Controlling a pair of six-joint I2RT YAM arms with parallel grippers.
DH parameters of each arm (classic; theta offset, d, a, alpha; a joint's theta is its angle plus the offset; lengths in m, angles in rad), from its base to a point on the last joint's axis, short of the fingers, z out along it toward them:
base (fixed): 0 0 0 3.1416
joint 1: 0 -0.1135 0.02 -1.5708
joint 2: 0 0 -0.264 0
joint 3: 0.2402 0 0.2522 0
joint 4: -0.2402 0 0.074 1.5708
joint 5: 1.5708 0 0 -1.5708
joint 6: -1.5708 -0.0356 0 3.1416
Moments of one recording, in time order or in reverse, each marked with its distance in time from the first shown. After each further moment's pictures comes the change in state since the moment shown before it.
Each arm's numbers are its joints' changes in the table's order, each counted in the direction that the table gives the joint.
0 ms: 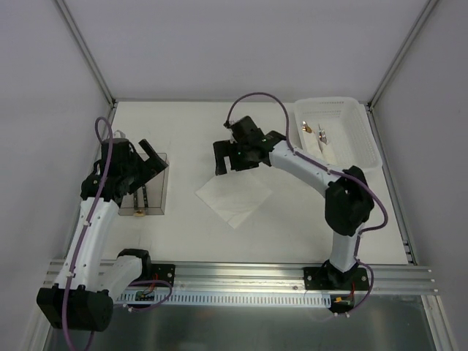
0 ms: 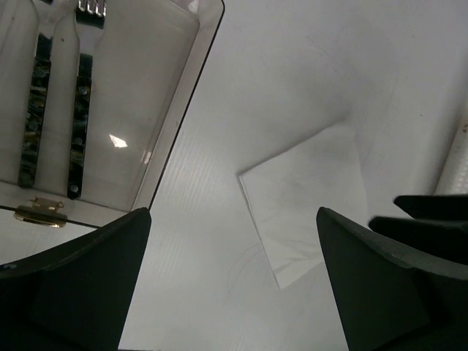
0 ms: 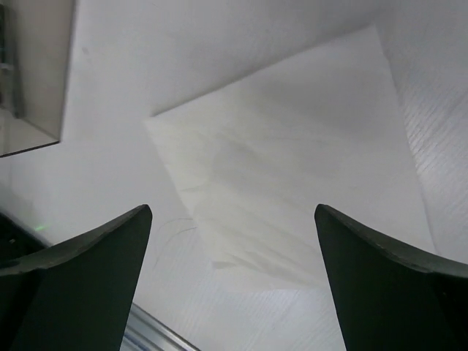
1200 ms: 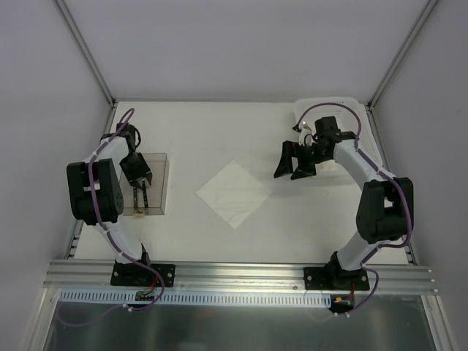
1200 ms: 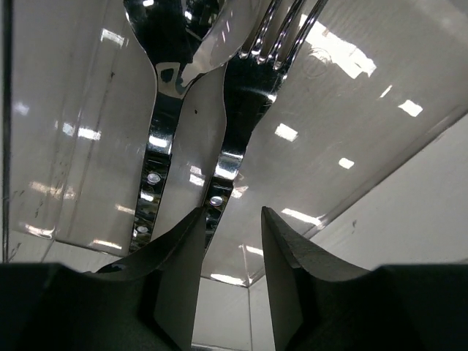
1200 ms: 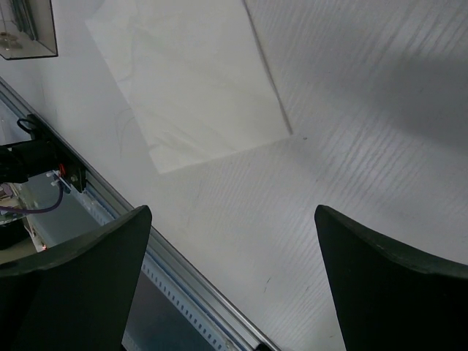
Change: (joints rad) left arm -0.208 -0.888 0.301 -0.092 -0.052 -0.298; right arm 0.584 0.256 -0.323 -0.169 -0.553 0.389
